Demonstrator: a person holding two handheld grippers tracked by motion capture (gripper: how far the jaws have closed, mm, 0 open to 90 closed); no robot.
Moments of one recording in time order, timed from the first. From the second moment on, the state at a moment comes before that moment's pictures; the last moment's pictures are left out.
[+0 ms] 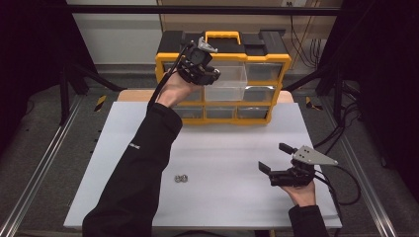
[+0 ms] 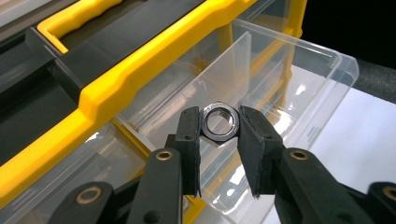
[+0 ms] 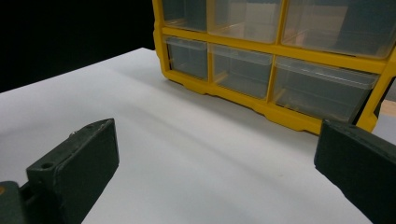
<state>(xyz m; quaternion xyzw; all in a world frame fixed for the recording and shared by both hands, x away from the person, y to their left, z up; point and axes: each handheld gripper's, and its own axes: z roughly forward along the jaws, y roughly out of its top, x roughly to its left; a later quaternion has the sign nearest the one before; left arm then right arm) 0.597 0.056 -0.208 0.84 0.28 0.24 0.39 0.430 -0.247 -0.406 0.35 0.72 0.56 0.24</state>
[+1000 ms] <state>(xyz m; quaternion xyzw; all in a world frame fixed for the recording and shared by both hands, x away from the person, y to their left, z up) 0.580 0.082 -0.194 0.81 0.29 0.25 0.44 0.429 -0.248 -0.405 0.35 0.71 0.56 0.24</state>
